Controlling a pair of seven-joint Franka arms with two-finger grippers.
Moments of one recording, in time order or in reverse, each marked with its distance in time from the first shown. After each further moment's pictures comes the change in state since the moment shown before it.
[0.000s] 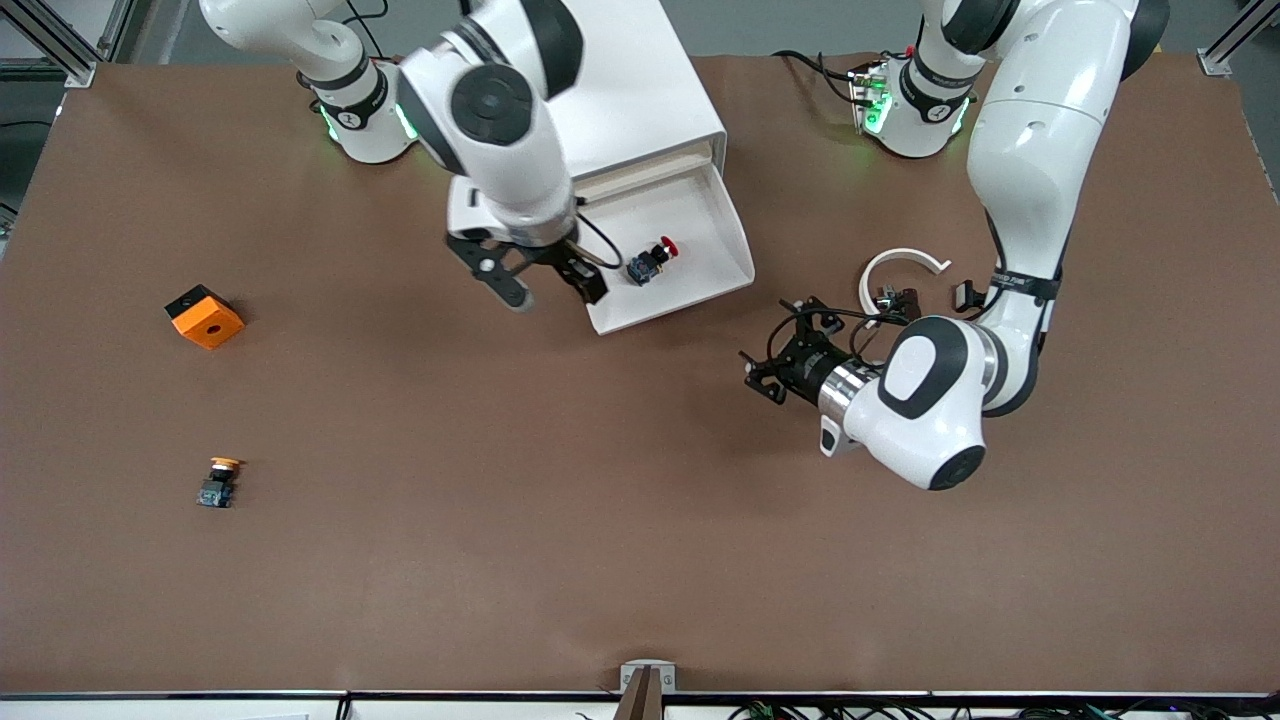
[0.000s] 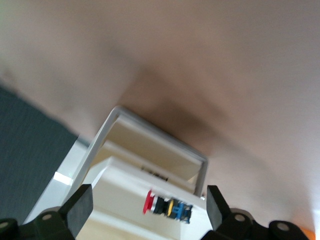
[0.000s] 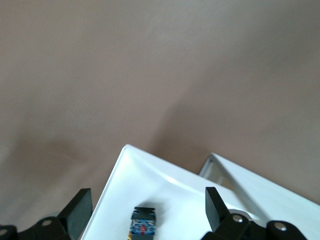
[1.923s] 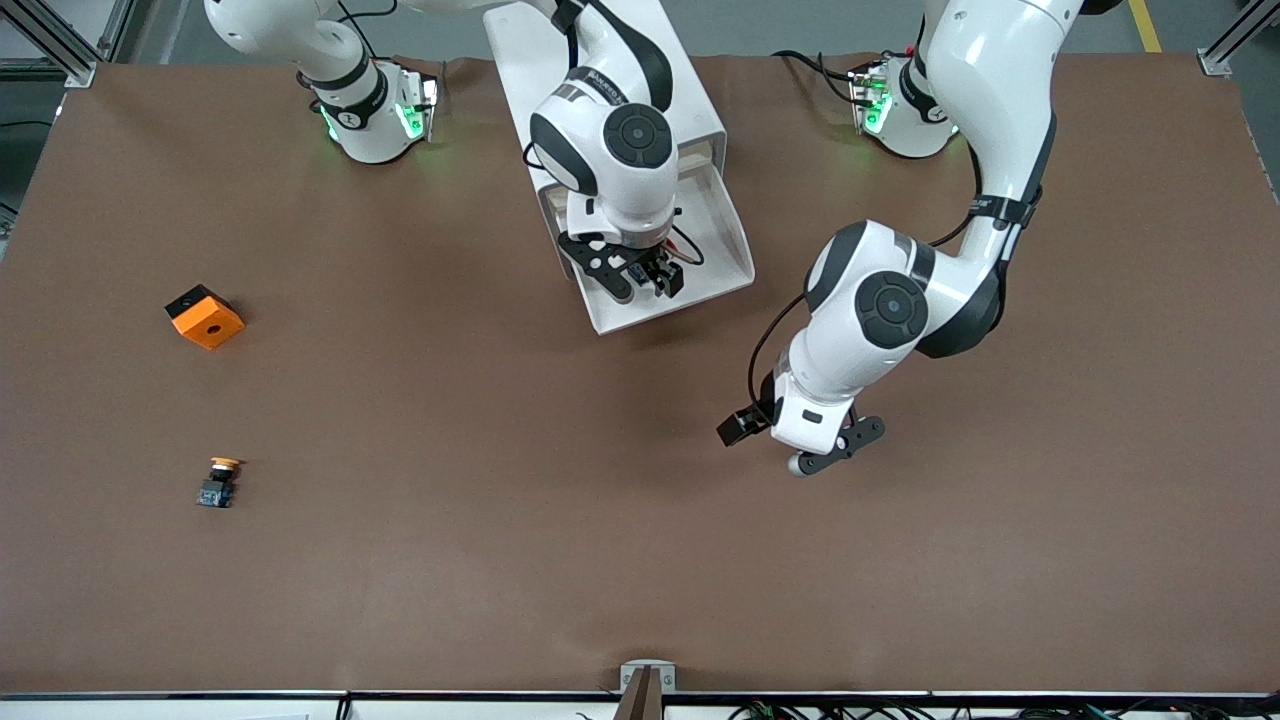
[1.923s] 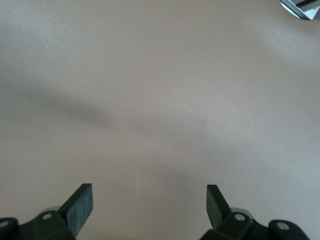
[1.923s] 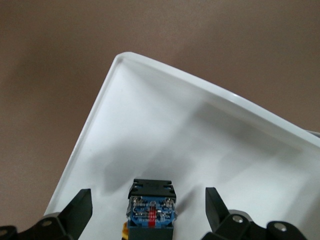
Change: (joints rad) left arm -0.178 -0.212 -0.005 -0.214 0.496 0.766 0.256; right arm 0.158 0.165 -0.005 0.009 -0.004 0.105 0.130
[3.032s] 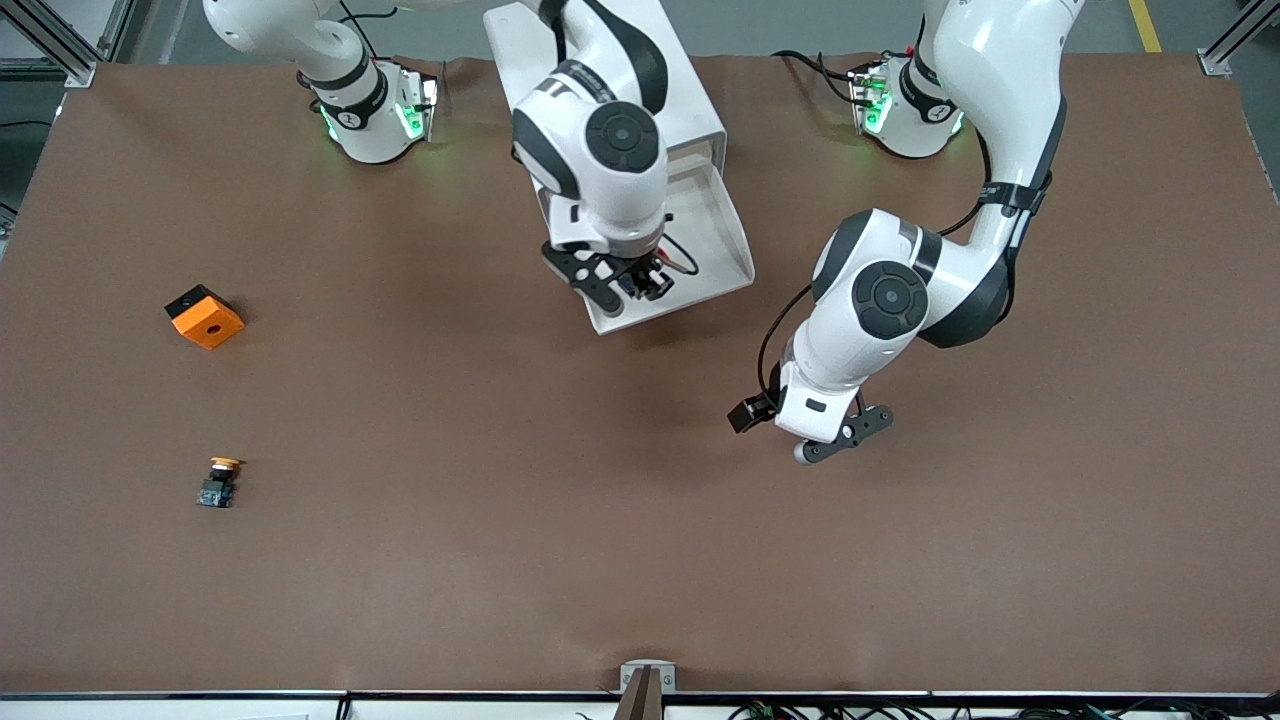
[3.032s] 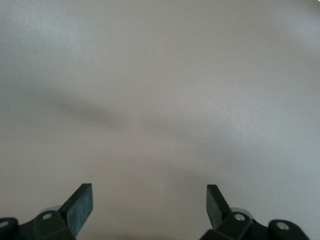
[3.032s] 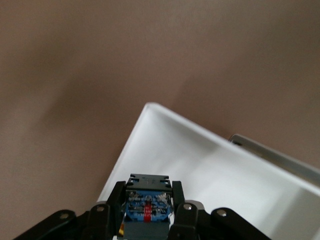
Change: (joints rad) left arm 0.007 -0.034 0.004 -0.043 0.048 -0.050 -0.001; right arm -0.085 -0.003 -0.022 0.188 0.016 -0.188 -0.130
